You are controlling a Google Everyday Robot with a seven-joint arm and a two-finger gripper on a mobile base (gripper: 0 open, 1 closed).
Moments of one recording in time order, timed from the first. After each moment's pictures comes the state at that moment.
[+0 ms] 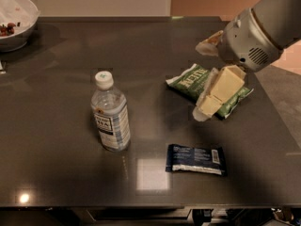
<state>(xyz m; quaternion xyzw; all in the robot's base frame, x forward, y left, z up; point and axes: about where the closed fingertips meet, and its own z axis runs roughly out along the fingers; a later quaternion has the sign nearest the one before) 0.461 -0.099 0.963 -0.63 0.72 0.15 0.27</state>
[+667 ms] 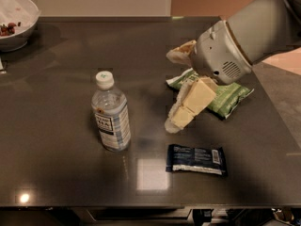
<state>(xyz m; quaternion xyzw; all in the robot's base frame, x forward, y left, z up) 0.439 -0.039 0.961 -0.64 0.67 0.22 0.31</state>
